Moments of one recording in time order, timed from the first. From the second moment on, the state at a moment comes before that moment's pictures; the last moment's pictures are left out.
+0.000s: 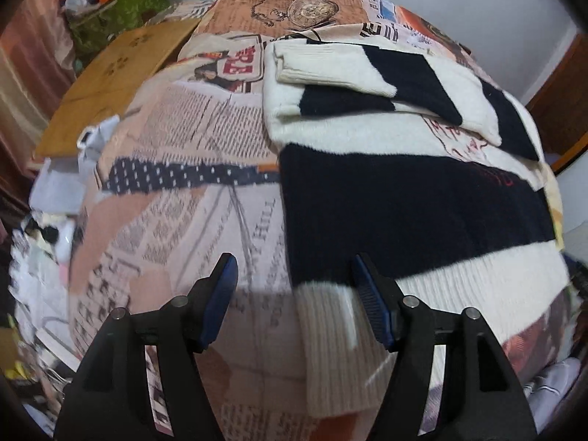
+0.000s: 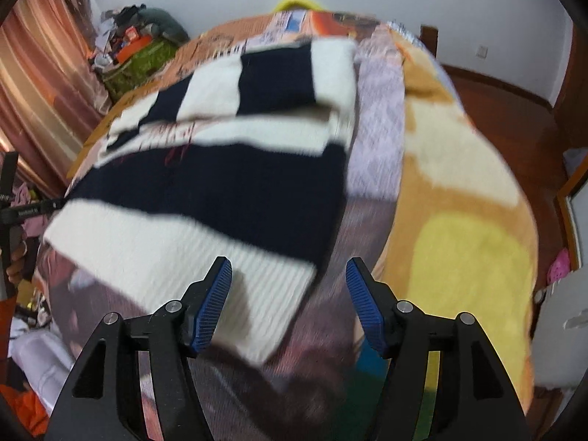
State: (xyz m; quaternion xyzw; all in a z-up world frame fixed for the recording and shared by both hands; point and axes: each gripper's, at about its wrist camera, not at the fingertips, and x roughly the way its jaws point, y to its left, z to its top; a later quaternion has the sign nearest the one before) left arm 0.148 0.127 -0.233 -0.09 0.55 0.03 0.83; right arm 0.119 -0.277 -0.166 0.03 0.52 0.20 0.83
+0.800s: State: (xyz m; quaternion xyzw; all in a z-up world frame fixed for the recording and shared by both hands) left arm 0.171 0.132 -0.142 -0.14 0.44 0.00 0.89; right arm 0.143 -0.270 -0.096 0.09 0.40 0.25 0.88
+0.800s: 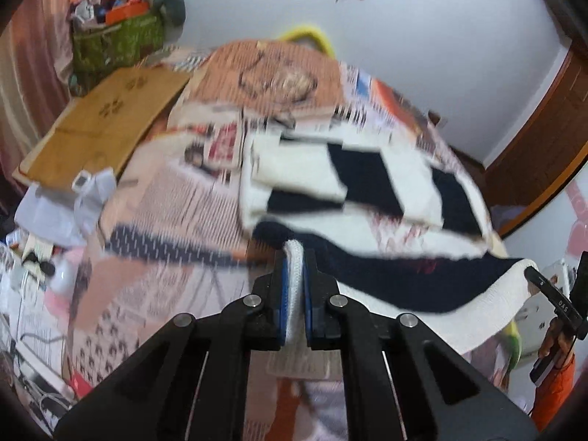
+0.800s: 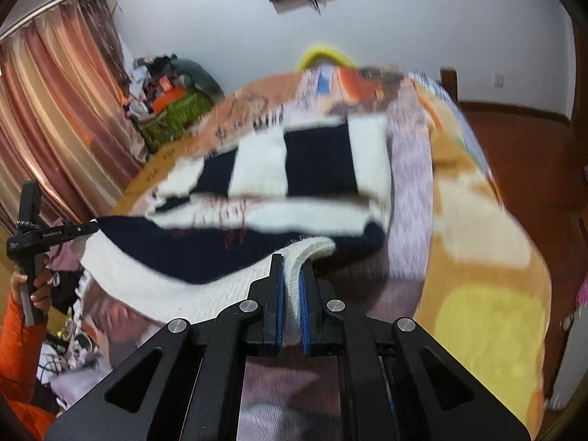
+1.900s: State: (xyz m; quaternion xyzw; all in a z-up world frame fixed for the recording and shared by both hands) left arm 0.446 0.166 -0.234 -0.09 0.50 0.10 0.86; right arm 0.383 -0.235 -0.144 0.07 0.43 0.18 0.88
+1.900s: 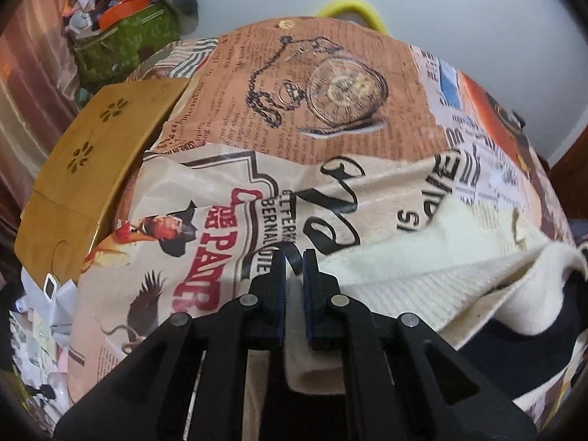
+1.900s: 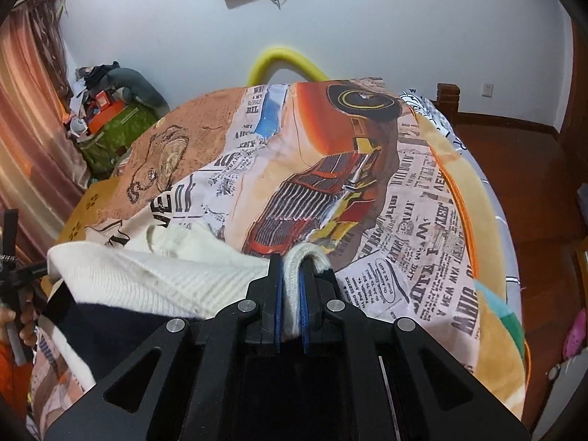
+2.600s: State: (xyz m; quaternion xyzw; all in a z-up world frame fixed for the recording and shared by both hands) left arm 0.406 0.139 -0.209 0.01 0.48 0.07 0.88; right arm 0.344 -0.223 -0.103 0.00 0.39 0.20 0.90
